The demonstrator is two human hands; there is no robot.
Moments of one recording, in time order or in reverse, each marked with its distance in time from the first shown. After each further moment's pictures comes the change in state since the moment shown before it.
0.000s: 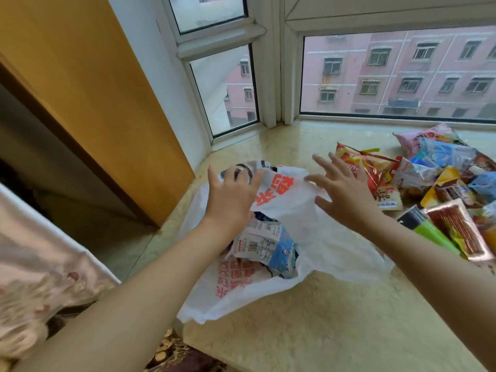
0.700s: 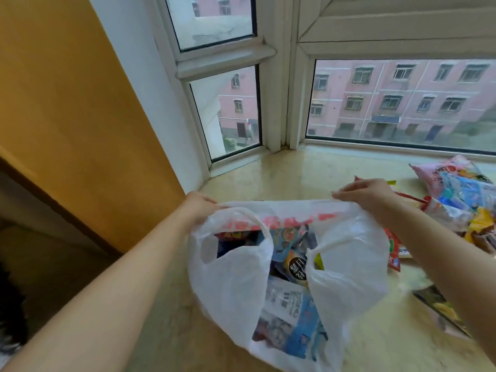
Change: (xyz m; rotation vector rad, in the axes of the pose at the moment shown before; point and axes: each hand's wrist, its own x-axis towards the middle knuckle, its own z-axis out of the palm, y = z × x) left_hand 0.117 -0.116 0.061 -1.138 -0.420 -0.545; right_hand 0.118 0.041 0.014 0.990 -0.094 0.872
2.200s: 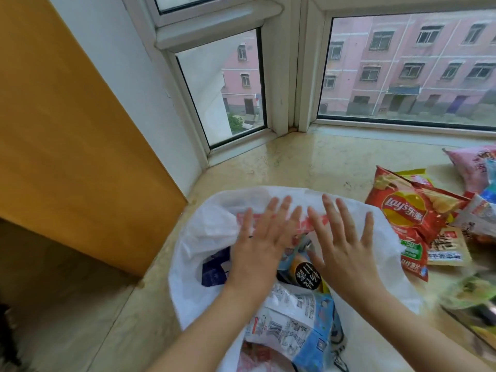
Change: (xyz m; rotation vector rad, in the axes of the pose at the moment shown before) left_hand -0.012 -0.017 0.138 1.044 0.557 0.801; right_hand -0.023 0.100 0.090 -1.096 0.338 -0.971
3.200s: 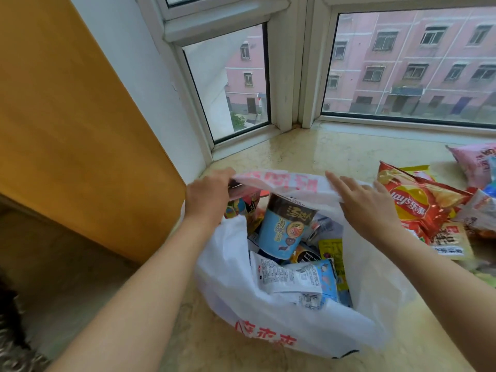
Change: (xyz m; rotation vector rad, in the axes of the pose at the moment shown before) left_hand 0.048 -0.106 0.001 -0.300 -0.056 -0.322; right_hand 0.058 0.065 0.009 -0.048 -0.285 0.029
